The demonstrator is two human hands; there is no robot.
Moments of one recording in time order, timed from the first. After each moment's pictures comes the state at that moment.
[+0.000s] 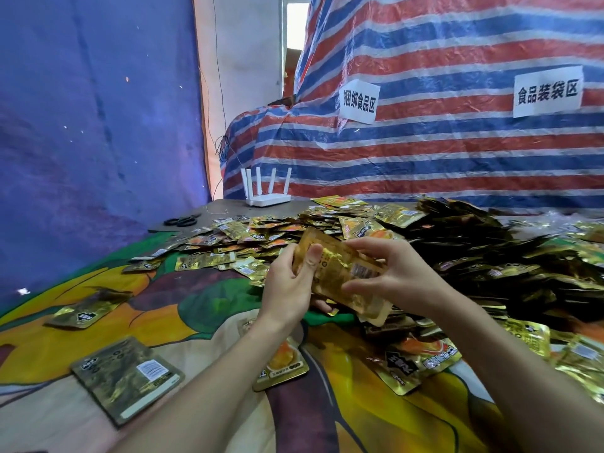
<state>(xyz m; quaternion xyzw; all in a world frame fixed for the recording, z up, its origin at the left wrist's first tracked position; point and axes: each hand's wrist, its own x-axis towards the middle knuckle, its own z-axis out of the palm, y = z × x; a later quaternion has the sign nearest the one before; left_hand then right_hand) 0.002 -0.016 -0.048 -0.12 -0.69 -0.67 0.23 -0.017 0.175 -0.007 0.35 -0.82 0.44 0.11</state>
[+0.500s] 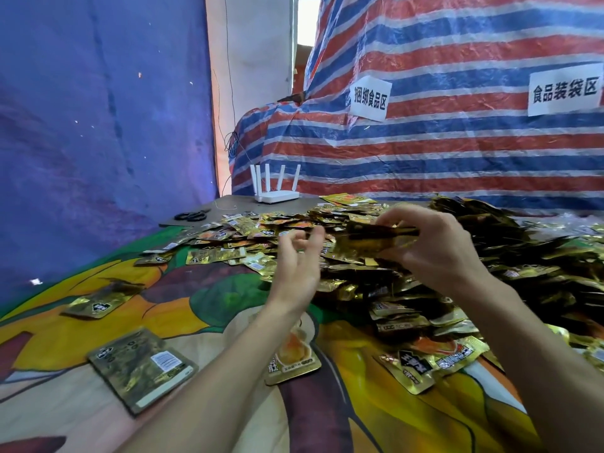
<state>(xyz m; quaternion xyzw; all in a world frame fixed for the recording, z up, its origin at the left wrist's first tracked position) -0.001 -0.020 -0.036 -0.03 -0.72 -0.65 0.22 -0.018 0.180 0.012 0.25 -0.85 0.28 0.36</state>
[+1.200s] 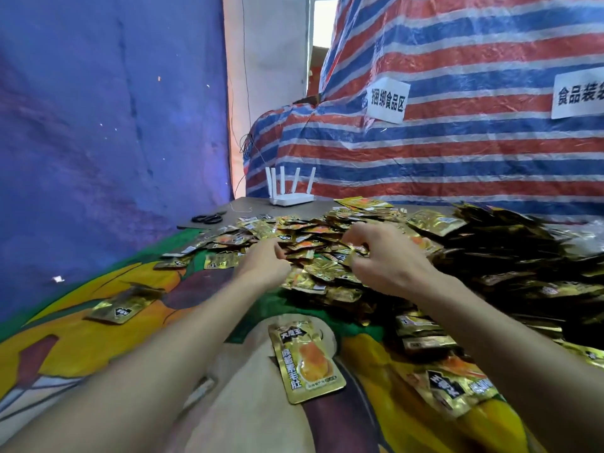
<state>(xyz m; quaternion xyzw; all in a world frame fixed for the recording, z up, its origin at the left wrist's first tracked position) -0.034 -0.105 -0.015 0.13 -0.92 -0.34 0.17 -0.027 0.103 0.021 0.25 -0.93 0.20 0.18</state>
